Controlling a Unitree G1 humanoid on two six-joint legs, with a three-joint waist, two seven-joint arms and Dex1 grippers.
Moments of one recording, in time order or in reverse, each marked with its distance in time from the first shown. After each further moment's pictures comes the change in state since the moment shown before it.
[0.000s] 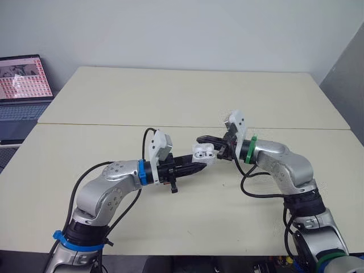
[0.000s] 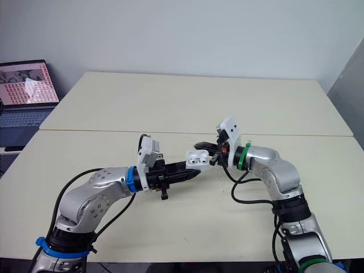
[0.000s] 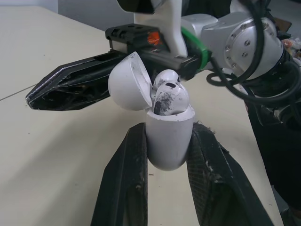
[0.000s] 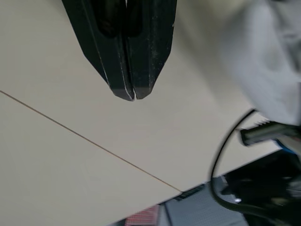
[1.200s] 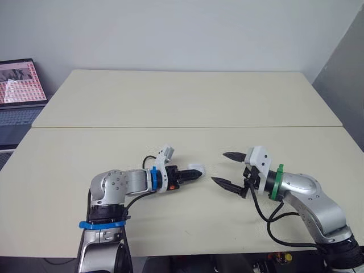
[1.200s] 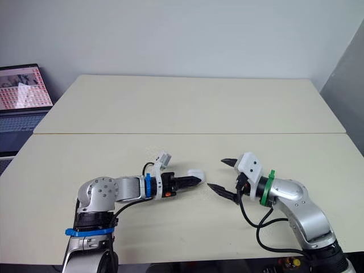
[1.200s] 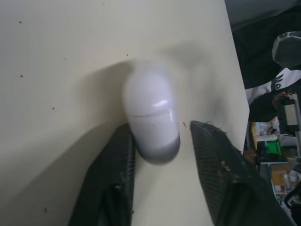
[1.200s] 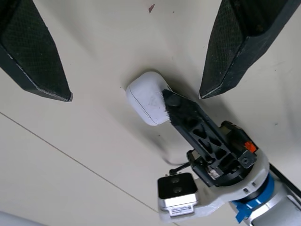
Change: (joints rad) left arm -0.129 -0.264 0.307 0.330 -0.218 0.808 0.504; right arm 0.433 -0.169 -0.002 -0.272 -0.206 -0.339 -0.033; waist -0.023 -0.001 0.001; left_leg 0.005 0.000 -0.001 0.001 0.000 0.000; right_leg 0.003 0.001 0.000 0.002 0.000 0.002
